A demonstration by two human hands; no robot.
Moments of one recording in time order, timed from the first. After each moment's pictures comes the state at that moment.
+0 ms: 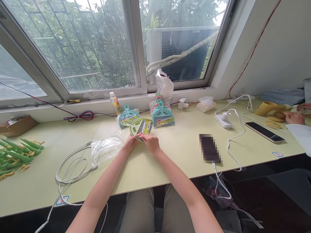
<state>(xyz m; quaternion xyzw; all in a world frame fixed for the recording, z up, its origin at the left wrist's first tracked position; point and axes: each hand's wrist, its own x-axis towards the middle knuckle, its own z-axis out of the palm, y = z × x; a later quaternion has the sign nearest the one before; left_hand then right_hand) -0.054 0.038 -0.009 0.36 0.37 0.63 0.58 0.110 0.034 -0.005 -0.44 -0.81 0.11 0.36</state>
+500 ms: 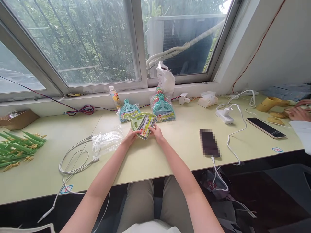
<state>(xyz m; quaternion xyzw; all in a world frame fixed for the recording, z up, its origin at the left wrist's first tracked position) -0.056 0.035 -0.007 0.41 0.41 0.57 0.58 0.128 0.071 -0.014 -0.42 -0.47 0.60 0.49</state>
